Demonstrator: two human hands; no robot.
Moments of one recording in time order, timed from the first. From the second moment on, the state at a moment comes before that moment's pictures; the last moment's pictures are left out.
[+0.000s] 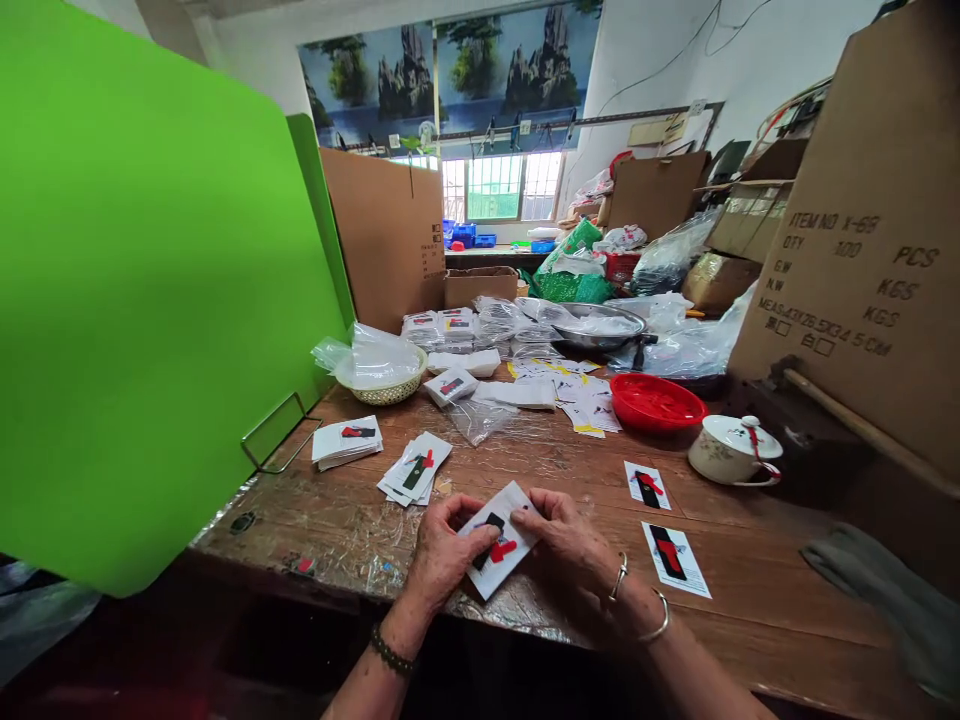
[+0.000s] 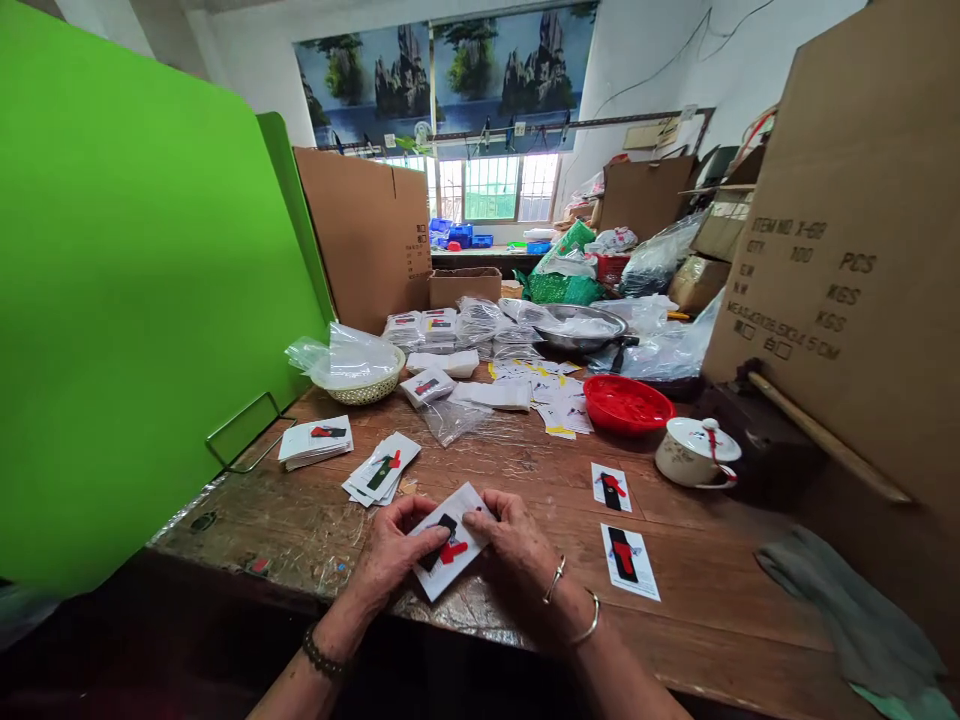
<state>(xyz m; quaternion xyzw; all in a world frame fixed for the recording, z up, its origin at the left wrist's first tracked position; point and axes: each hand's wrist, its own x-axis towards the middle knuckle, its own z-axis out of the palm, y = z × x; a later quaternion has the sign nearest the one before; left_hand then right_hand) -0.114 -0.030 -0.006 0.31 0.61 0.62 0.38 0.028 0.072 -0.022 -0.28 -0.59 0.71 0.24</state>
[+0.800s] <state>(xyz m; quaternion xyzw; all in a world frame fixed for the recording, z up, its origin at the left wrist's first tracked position) -0.259 0.042 0.013 0.34 0.82 0.45 0.09 -0.075 0.208 -0.022 -0.36 -0.90 0.09 0.23</state>
